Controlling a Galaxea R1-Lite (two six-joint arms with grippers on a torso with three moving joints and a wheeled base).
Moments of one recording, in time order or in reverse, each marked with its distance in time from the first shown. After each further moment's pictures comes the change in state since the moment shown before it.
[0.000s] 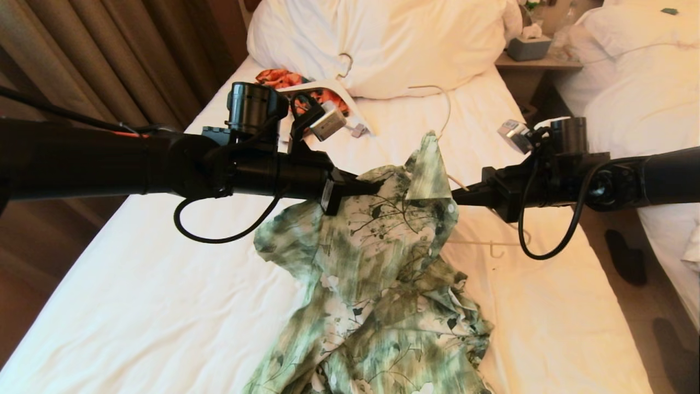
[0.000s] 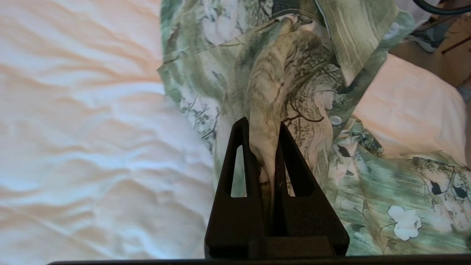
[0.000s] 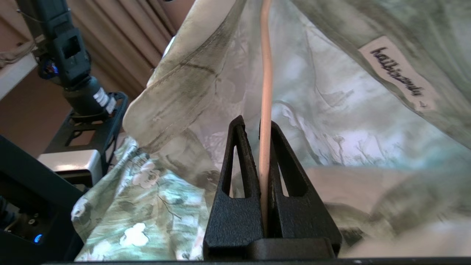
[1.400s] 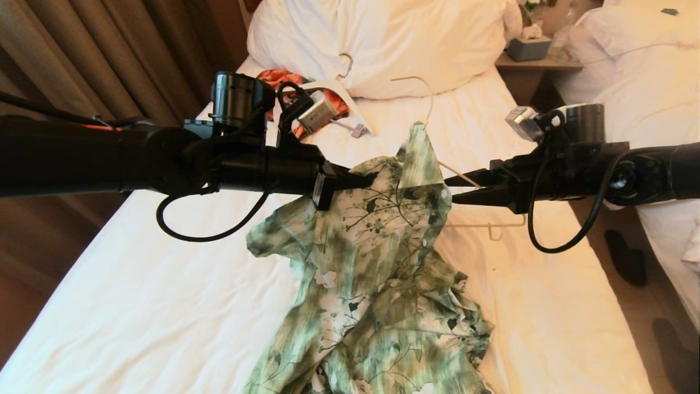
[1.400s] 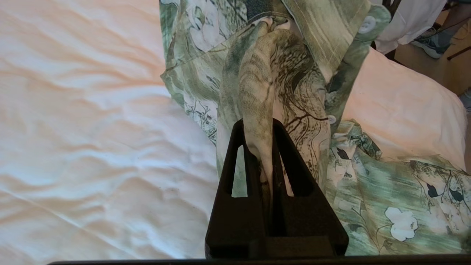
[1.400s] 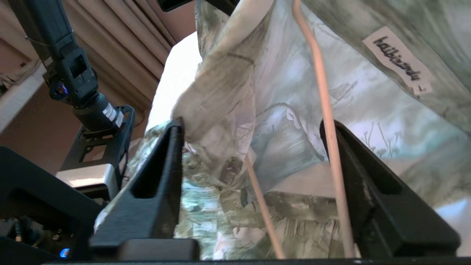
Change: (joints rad) left arm 0.004 -0.047 0.024 0.002 0.002 -0.002; right arm -0.015 -0.070 0.028 0.016 -0.044 0.099
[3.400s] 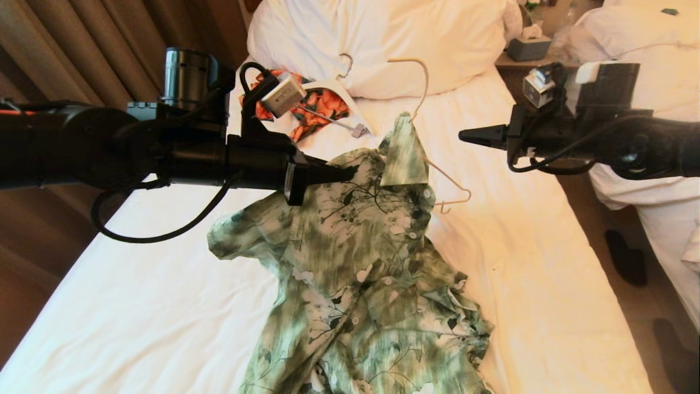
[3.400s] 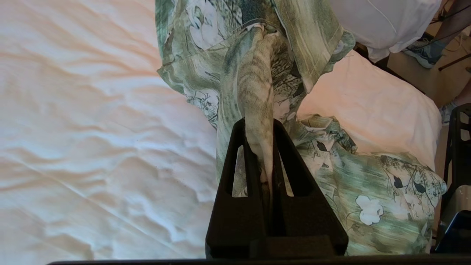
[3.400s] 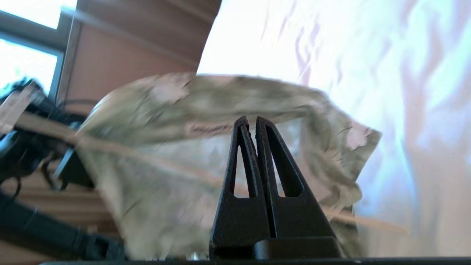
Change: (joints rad) left arm 0.029 -0.133 0.065 0.064 -0.005 -0.034; right arm -0.039 0.046 -0.209 -0.133 -0.408 0.869
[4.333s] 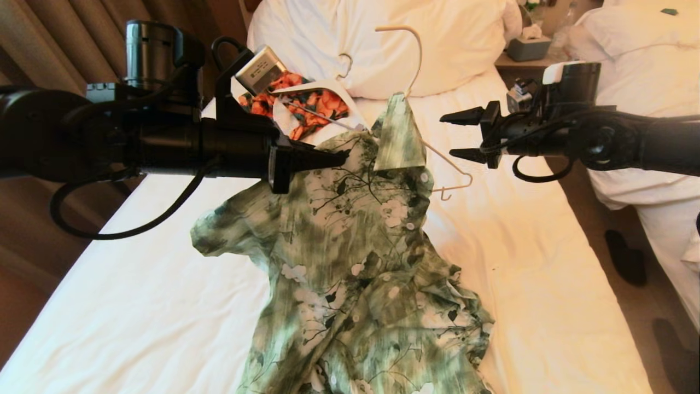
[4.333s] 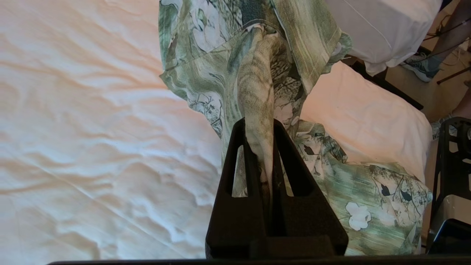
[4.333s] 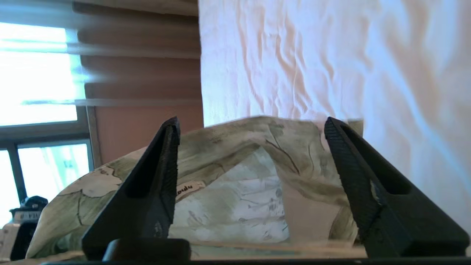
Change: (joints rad) left arm 0.004 -0.064 0.003 0.003 0.000 -0.037; right arm 0.053 0.098 -0.204 0.175 -0.197 0.323
